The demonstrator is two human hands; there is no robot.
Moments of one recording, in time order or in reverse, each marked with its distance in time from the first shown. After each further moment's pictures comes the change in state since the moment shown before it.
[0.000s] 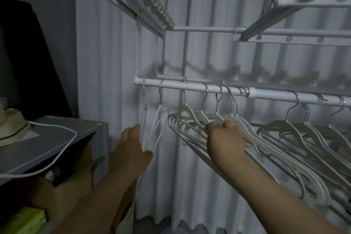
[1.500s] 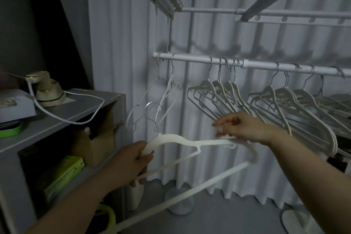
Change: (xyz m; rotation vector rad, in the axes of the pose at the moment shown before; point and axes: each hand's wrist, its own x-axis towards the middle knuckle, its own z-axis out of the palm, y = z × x) left_hand -0.160 -0.054 -0.054 -0.263 -0.373 0.005; right_hand -0.106 0.038 -0.037 0.914 -0.528 -0.058
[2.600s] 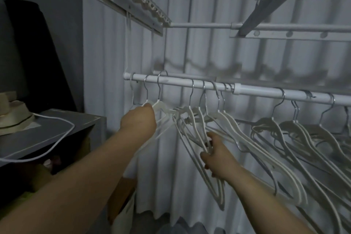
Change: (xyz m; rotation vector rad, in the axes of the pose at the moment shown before) left_hand 0.204 0.128 0.022 0.771 0.352 -0.112; right_hand 0.112 0.070 -0.020 0.110 0.235 0.041
